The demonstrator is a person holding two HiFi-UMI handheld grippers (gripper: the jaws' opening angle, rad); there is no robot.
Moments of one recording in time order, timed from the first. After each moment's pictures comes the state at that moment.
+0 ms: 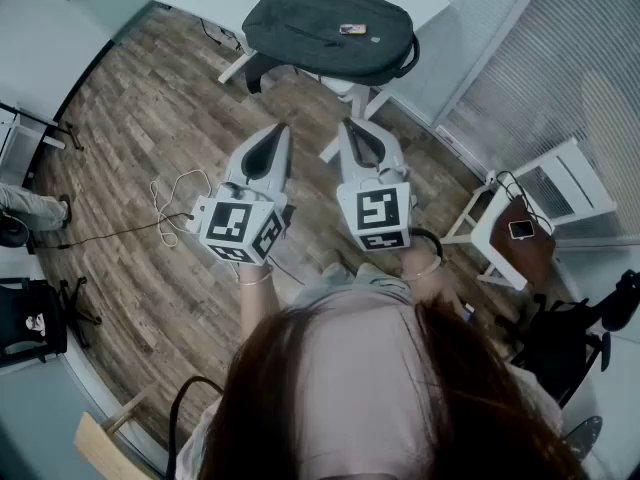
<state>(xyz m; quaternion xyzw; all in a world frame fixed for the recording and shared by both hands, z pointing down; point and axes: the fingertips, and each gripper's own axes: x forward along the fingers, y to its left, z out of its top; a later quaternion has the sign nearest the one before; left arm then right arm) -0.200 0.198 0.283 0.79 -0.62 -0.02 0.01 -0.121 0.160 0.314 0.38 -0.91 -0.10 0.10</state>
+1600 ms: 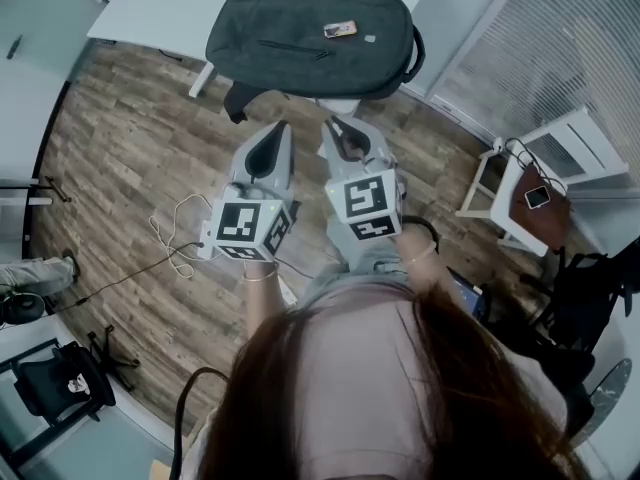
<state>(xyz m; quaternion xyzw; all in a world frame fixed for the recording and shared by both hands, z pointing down) -0.262 0.056 0.347 0.83 -0.56 0.02 0.05 -0.203 0.038 0.396 0.43 -0.89 0.00 0.15</state>
